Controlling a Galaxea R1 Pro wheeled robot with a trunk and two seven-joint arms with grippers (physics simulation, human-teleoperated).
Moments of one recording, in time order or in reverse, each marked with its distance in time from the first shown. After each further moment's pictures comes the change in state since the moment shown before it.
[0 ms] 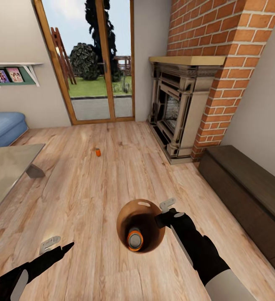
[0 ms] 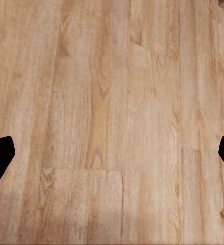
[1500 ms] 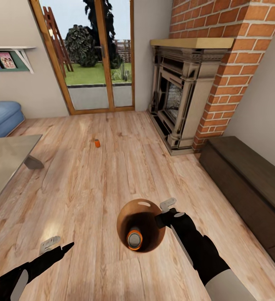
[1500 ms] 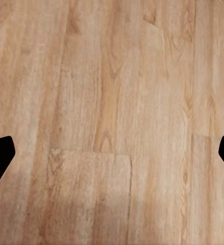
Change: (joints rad) left arm 0.000 0.000 0.000 0.000 0.000 0.000 0.001; right arm 0.000 0.000 -0.003 0.000 0.003 0.001 0.000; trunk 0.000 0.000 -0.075
